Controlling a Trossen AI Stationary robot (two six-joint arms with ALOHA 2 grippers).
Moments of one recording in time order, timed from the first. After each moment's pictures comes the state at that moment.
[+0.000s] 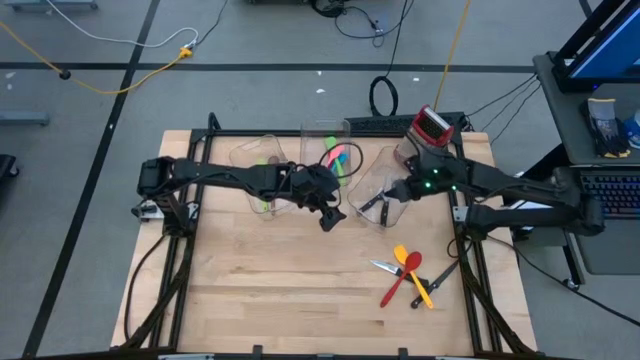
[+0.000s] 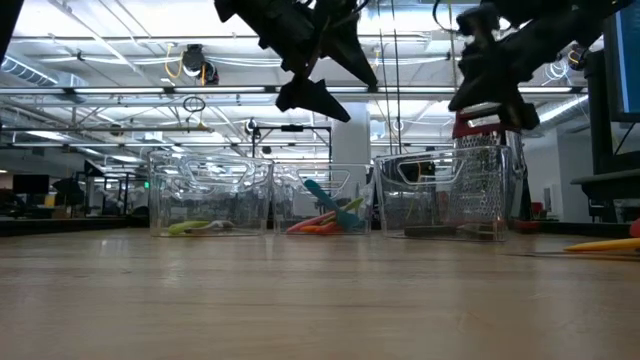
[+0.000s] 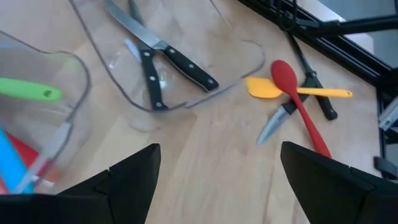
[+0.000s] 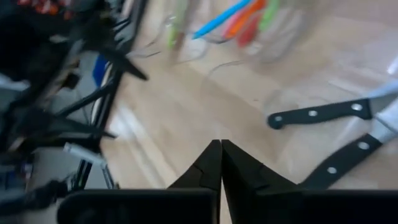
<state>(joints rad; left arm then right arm) 0.07 1.76 1.40 -0.37 0.06 -0.45 -0.36 0.87 0.66 -0.41 -0.29 0.93</state>
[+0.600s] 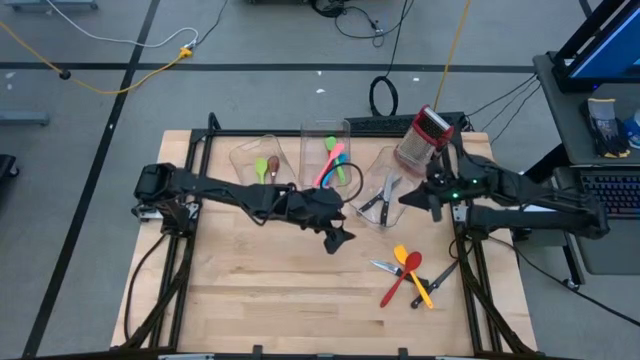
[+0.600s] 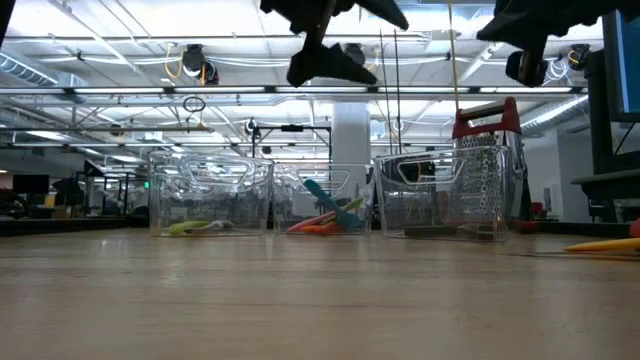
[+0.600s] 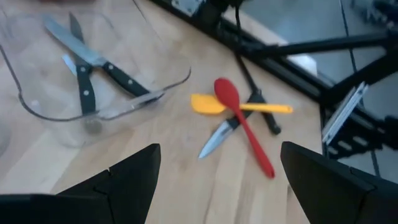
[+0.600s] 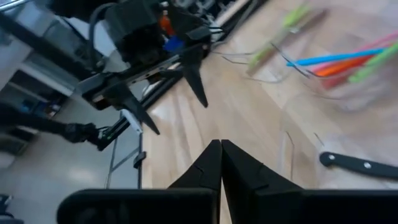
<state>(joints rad) -0.09 1.76 1.40 -0.23 -0.03 -0.57 -0.22 0.58 0.66 -0.41 -0.29 0.67</state>
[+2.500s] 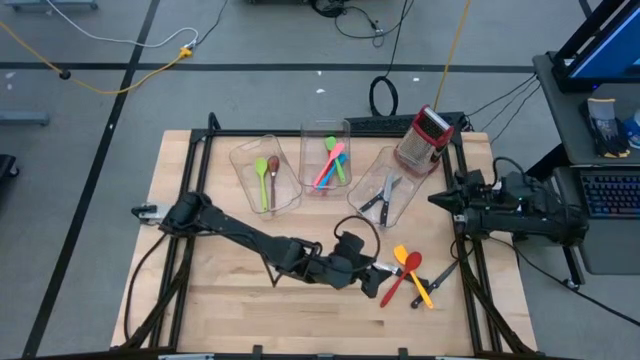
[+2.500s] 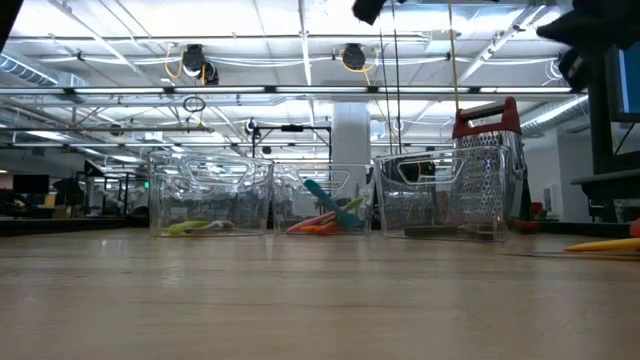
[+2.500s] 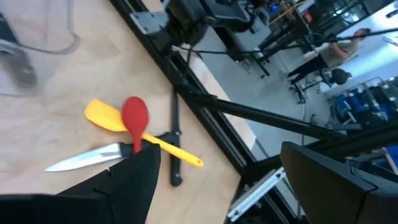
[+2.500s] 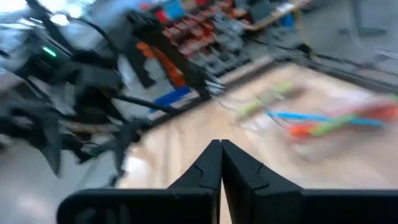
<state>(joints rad) -0.37 2.09 1.79 -0.11 -0.44 -1.09 -0.11 0.01 0.48 -0.55 -0.07 0.47</state>
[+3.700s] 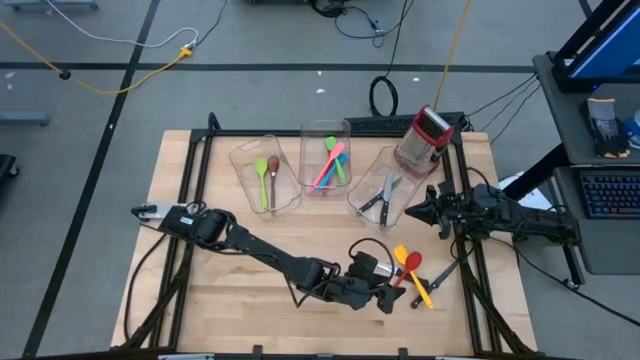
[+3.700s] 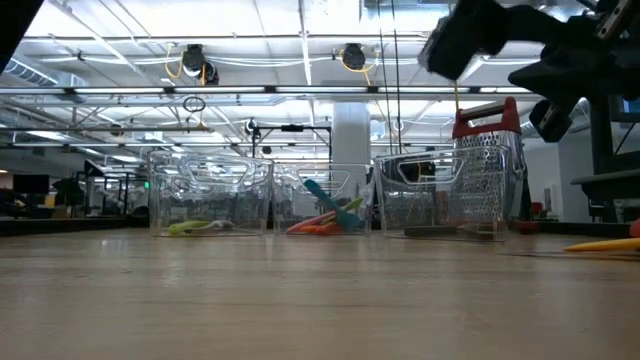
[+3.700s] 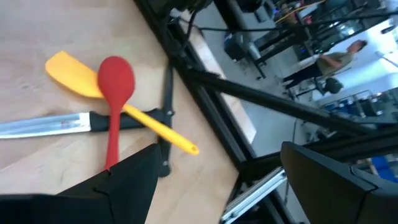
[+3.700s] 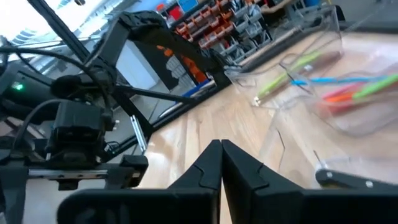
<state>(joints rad) -0.40 2.34 1.98 -0.03 -0.46 -1.19 -0.11 0.01 0.13 -0.16 -0.16 0.60</state>
